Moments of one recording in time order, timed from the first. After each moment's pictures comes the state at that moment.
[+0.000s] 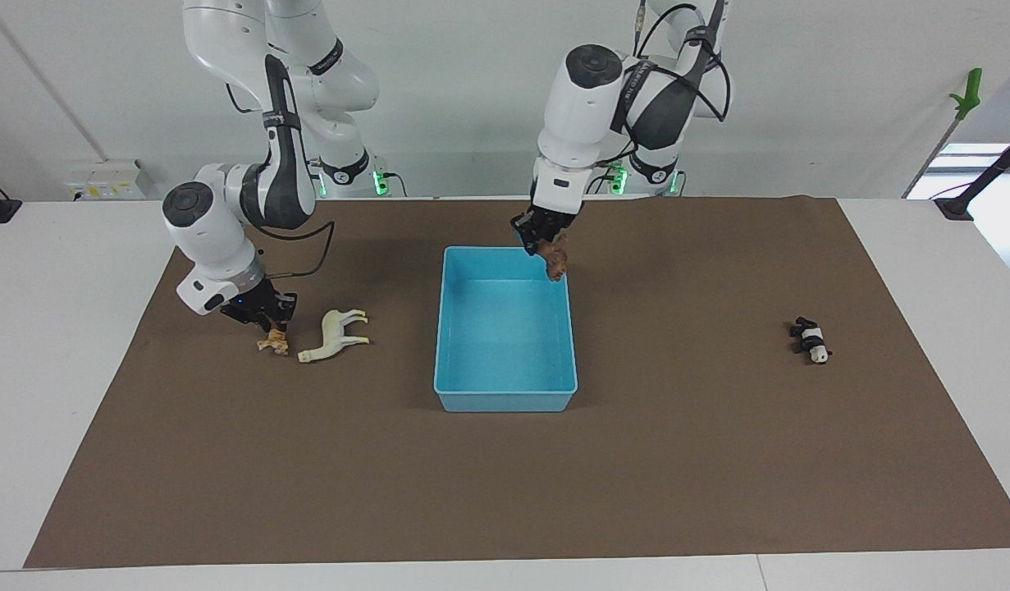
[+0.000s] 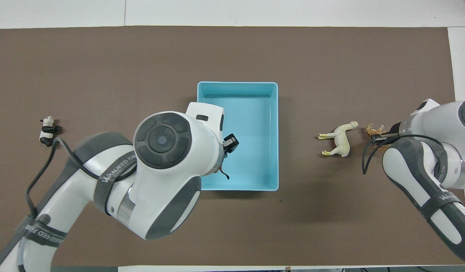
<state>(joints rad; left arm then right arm) -0.54 0.06 -0.20 -1.86 -0.11 1.98 -1.17 -0.13 0.10 0.02 -2.19 -0.02 2.26 -0.14</state>
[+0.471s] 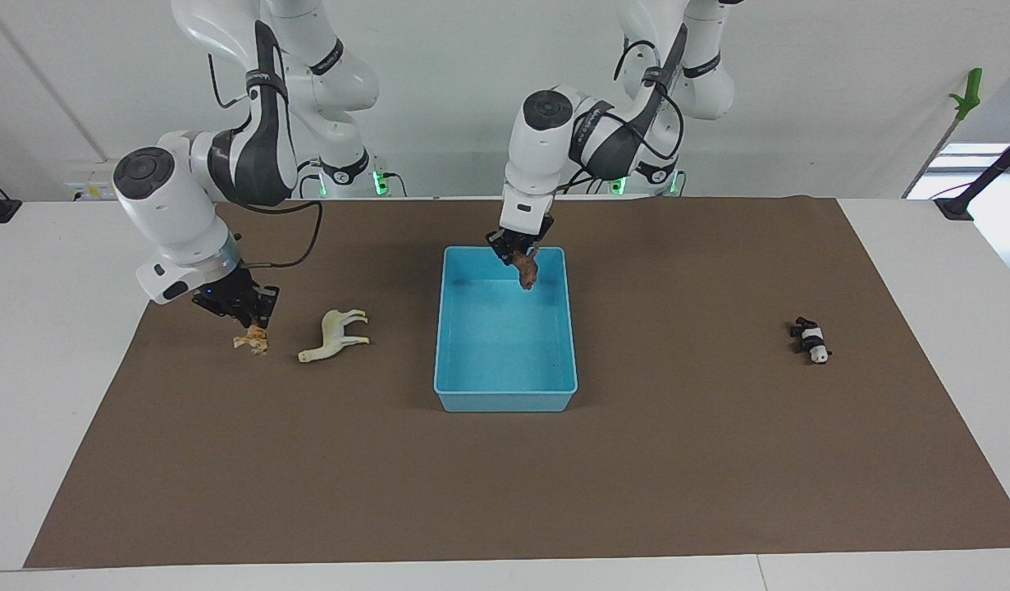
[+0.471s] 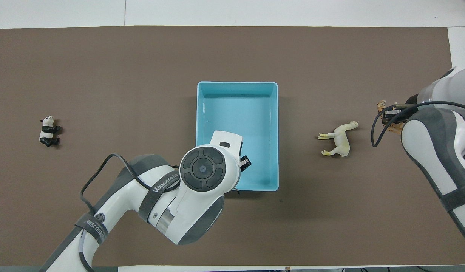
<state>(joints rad) -0.60 0.10 -0.19 -2.04 -0.11 2.18 -1.19 -0.08 0.11 0.02 -1.96 -0.02 2.05 0.02</state>
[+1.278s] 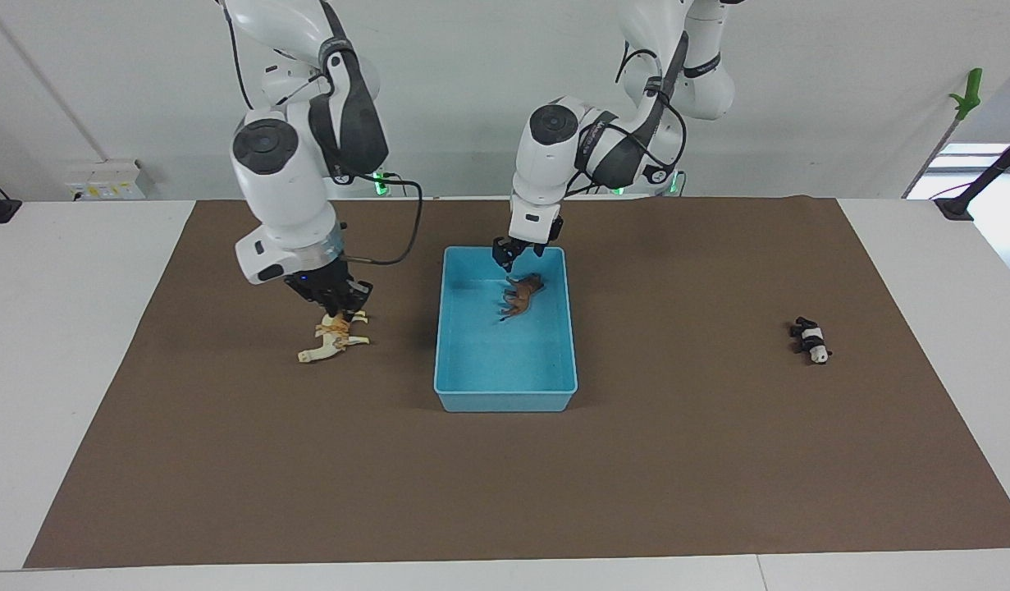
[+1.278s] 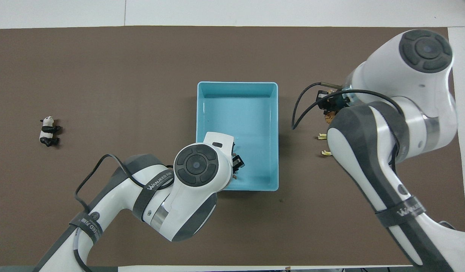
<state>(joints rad) -0.58 0.08 -0.17 -2.04 -0.11 2.10 -1.18 0.24 0.18 0.03 -1.73 -0.02 1.89 0.61</state>
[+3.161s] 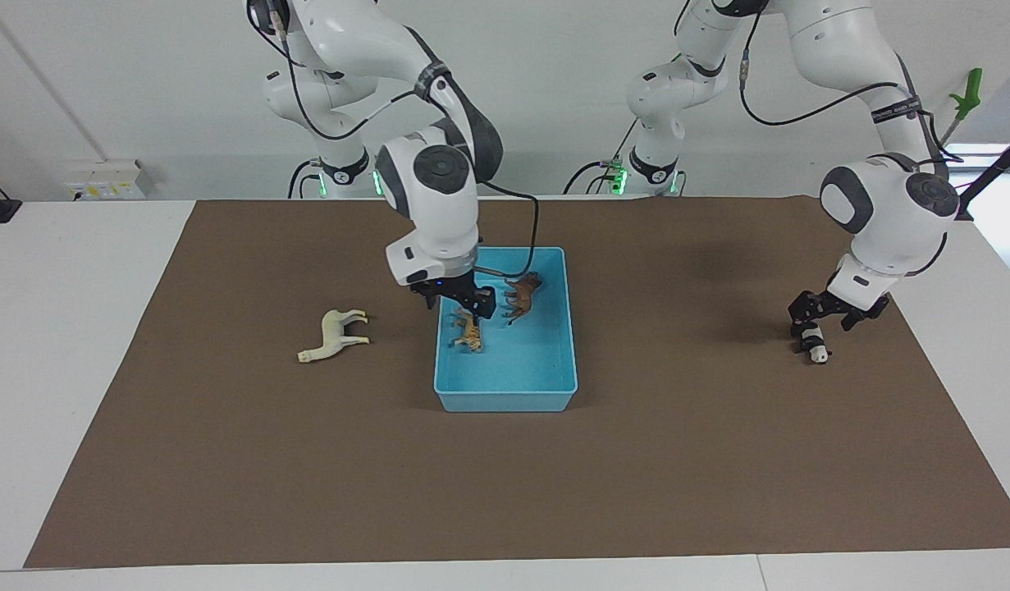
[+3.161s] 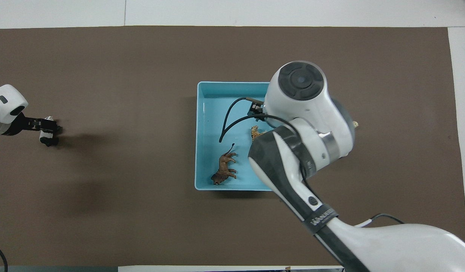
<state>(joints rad) 0.36 0.21 -0.15 -2.01 0.10 2.29 0.28 0.40 0.31 0.01 -1.61 0.00 1.88 0.80</state>
